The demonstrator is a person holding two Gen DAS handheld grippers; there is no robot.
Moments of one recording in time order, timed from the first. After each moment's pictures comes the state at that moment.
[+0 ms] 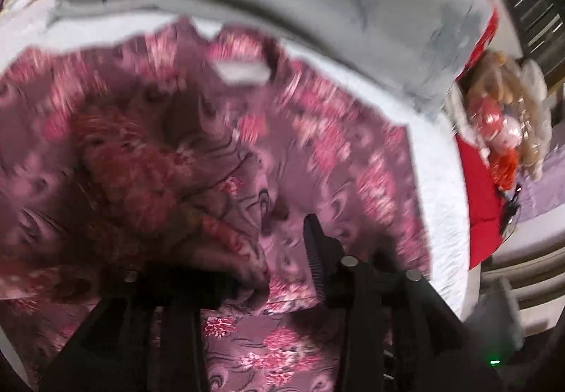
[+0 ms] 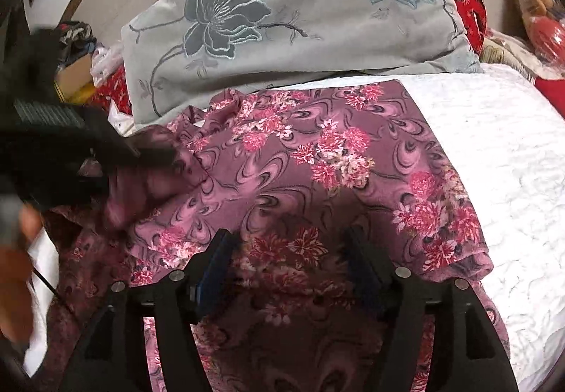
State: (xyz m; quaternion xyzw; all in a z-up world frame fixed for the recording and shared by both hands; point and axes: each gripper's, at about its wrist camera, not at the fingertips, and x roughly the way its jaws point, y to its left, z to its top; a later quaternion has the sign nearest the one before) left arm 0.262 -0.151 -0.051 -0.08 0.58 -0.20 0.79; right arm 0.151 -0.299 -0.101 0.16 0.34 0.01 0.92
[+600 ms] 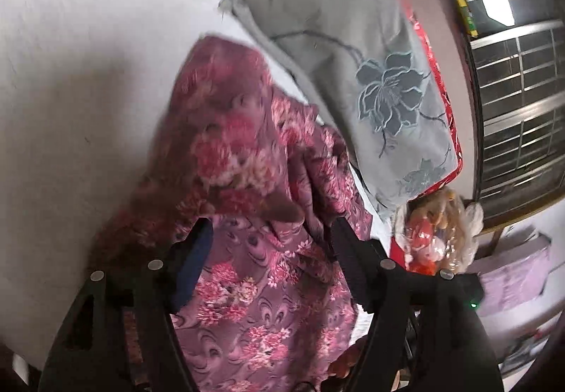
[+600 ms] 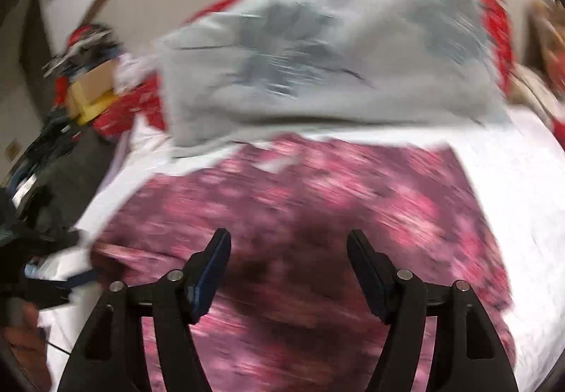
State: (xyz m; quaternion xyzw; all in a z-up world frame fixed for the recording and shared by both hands) left arm 0.212 0.043 -0.025 -0.37 0.50 -0.17 0.77; right arm 0.179 -0.216 -0.025 0.10 0.32 0.07 0.94
